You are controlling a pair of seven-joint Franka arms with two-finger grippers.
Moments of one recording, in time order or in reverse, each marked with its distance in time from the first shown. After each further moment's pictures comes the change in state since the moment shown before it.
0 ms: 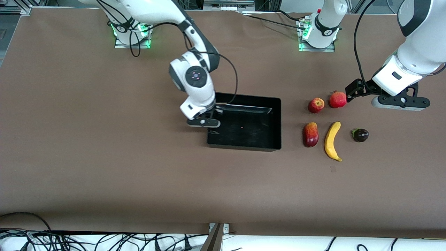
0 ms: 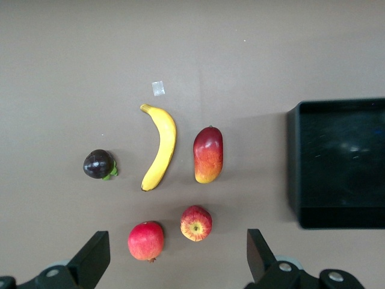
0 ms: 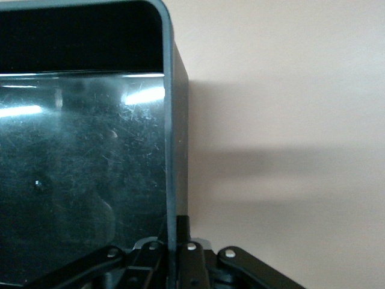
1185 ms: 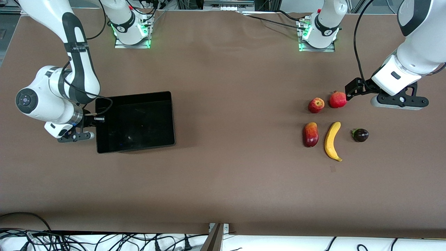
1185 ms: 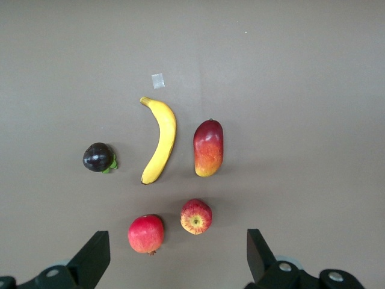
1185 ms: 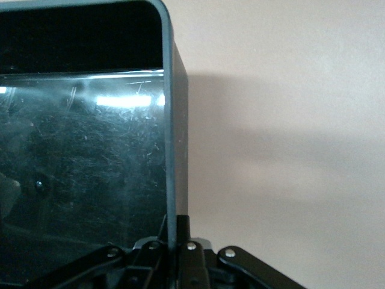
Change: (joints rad) left arm 0.000 -0.001 0.000 0.002 0.000 -0.024 -0.002; right arm -0.299 -0.200 -0.418 -0.421 0.176 0.034 -1.008
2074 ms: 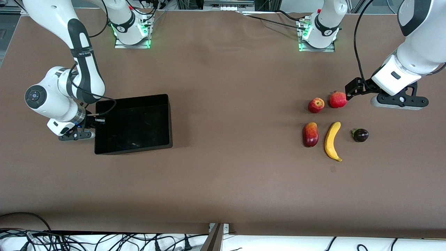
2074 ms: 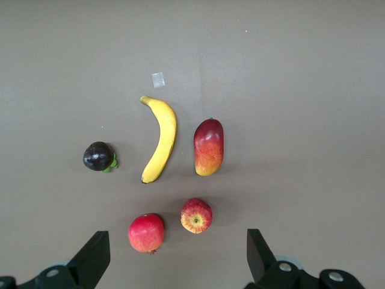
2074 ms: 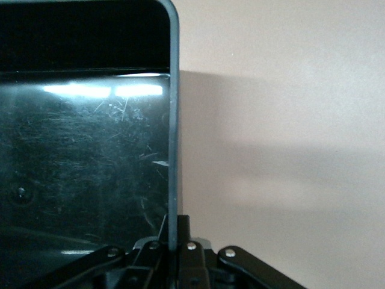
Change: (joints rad) left arm 0.000 0.000 0.001 0.000 0.000 -0.002 0.000; right arm 0.000 0.021 0.001 -0.062 0.018 0.148 -0.003
